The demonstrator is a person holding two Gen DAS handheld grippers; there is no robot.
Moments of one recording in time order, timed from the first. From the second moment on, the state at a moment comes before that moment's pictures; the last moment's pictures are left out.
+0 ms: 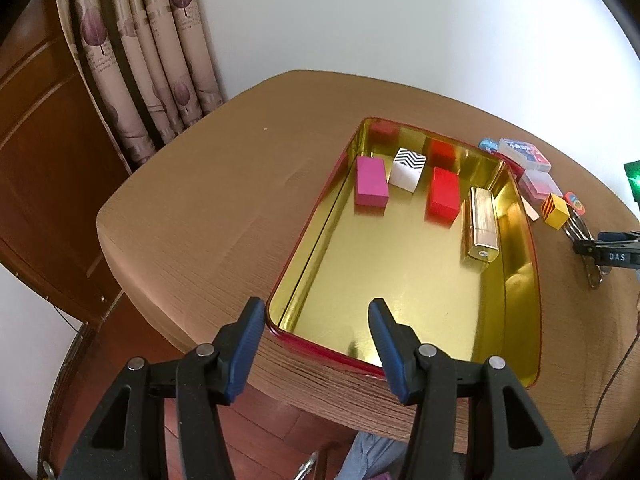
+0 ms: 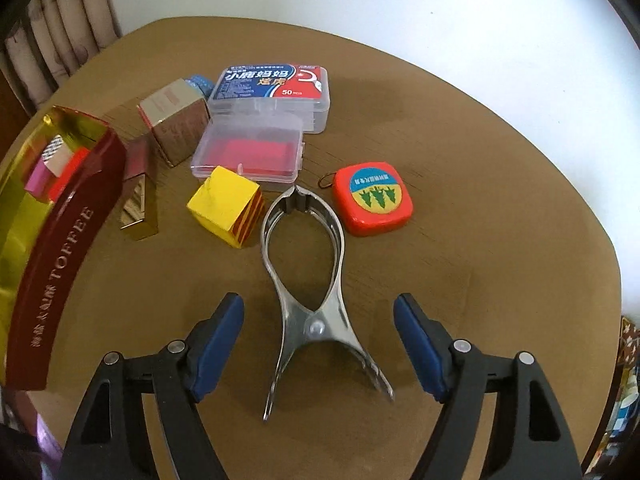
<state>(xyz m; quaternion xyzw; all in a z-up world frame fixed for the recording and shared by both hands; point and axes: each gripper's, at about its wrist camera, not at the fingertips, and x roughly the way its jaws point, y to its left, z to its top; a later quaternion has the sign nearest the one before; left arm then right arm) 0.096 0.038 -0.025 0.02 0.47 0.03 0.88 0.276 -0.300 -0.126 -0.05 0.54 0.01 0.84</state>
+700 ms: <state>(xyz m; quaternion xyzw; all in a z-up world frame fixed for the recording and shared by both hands) 0.086 0.004 0.011 0.02 0.42 -0.04 0.90 0.215 -0.381 -0.132 -0.02 0.55 -0.03 0.84</state>
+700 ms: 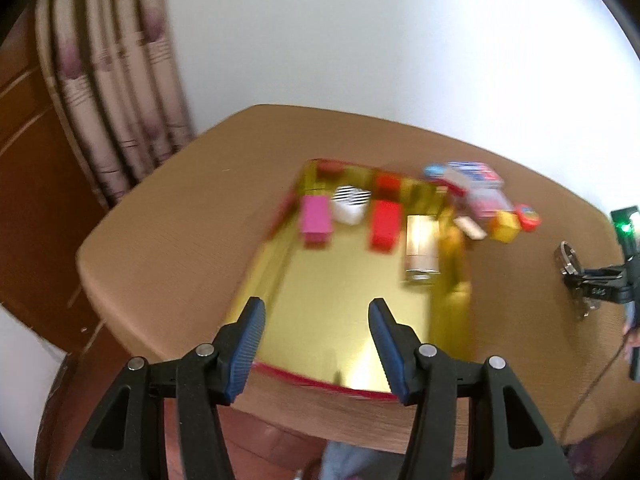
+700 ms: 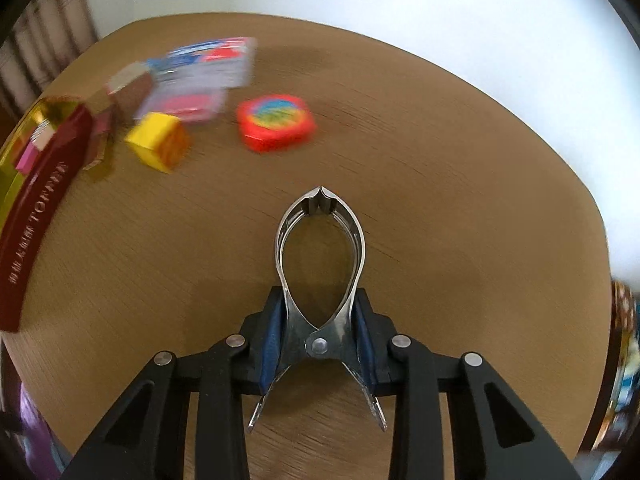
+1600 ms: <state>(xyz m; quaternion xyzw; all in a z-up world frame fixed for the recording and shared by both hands) 0.254 -0.245 -0.045 0.14 0.57 -0.14 0.80 0.146 -0.453 -0.138 0.09 0.50 -0.01 0.86</state>
